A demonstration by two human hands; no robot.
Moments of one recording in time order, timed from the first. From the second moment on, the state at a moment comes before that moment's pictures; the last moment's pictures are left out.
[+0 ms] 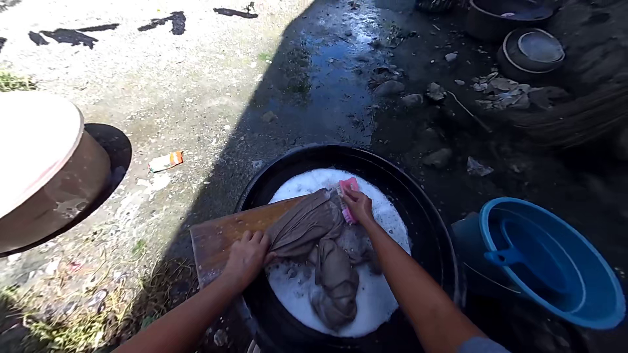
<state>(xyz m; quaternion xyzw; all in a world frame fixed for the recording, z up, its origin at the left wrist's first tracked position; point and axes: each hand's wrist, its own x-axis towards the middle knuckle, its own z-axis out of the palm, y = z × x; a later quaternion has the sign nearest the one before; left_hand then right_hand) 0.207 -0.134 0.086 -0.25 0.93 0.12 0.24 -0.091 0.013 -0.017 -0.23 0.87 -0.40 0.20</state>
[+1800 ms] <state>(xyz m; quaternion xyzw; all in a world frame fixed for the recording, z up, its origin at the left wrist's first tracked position) 0.203 -0.153 0.083 -0.30 0.91 0.12 0.25 -0.015 -0.057 0.012 -0.30 0.88 -0.24 0.27</state>
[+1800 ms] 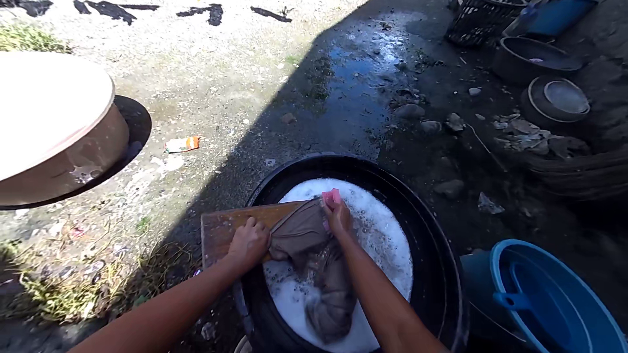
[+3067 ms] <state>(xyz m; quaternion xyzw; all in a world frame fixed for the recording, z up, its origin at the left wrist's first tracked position) 0.230 -0.139 0.077 -0.24 0.94 0.15 0.21 0.050 -0.042 0.033 -0.37 0.84 -0.28 0.28</state>
